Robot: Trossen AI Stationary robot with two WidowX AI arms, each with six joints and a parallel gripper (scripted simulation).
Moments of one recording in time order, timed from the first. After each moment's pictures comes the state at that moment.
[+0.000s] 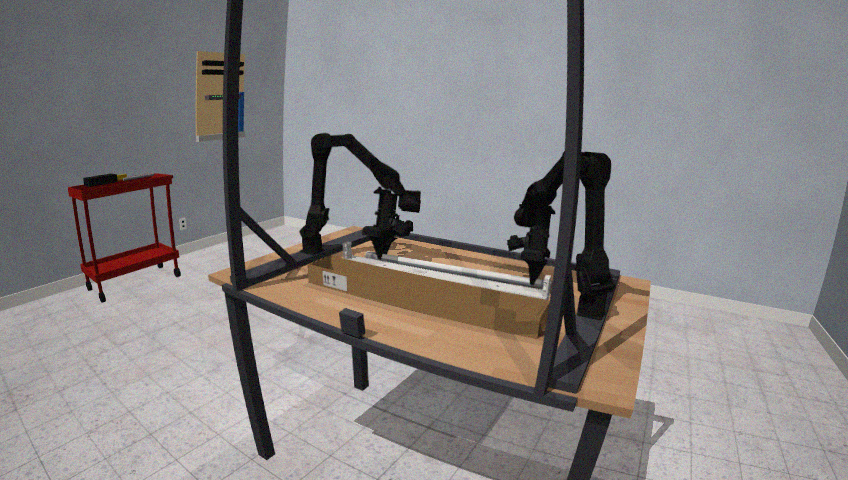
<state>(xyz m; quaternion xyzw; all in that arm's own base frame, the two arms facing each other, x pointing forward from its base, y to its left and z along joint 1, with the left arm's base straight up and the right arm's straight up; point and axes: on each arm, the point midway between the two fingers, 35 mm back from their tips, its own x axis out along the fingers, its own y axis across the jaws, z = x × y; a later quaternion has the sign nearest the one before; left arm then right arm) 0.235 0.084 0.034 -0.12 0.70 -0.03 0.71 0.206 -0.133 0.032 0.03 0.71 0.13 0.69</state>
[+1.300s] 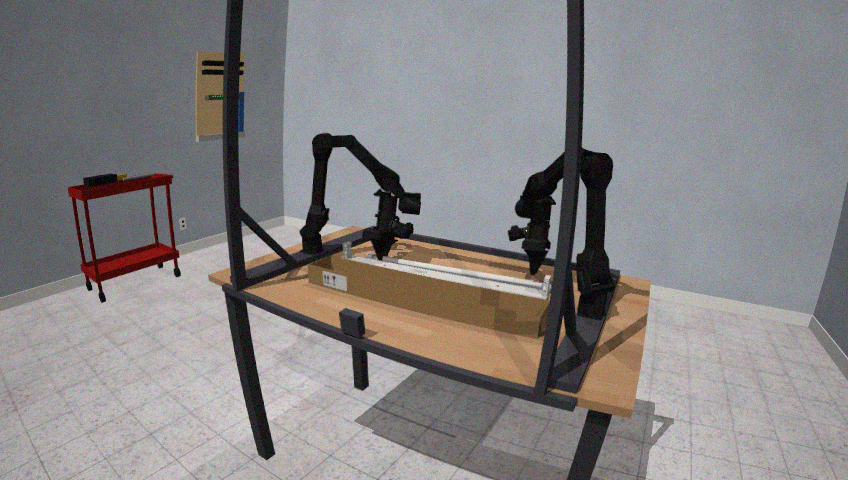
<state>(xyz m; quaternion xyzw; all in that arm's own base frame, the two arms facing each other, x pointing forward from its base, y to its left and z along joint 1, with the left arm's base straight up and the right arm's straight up) 0.236 0.084 0.026 -0.12 0.70 -0.03 0.71 0.209 -0.139 0.058 0.03 0.71 0.13 0.69</state>
